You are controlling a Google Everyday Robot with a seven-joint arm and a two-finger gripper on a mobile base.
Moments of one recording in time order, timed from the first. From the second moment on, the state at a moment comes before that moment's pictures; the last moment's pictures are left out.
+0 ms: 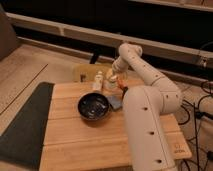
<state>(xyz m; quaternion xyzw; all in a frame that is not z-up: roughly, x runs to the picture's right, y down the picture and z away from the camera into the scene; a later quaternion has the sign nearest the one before) 0.069 -0.090 0.983 -0.28 0.01 0.58 0.77</state>
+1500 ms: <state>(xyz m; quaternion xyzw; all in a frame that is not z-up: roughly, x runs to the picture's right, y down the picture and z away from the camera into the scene) 0.079 -0.167 0.768 -0.05 0.05 0.61 0.79</state>
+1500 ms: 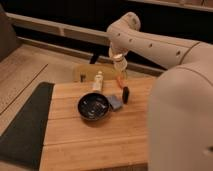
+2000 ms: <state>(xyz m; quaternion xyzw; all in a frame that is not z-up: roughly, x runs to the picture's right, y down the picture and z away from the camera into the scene) 0.138 -0.075 0.723 -0.08 0.11 0.71 0.69</state>
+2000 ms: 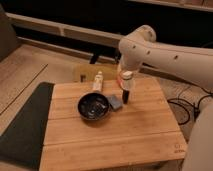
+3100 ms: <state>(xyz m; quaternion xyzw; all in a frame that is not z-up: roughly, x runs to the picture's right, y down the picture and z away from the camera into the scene) 0.137 -0.072 0.749 -0.10 0.08 0.71 0.69</state>
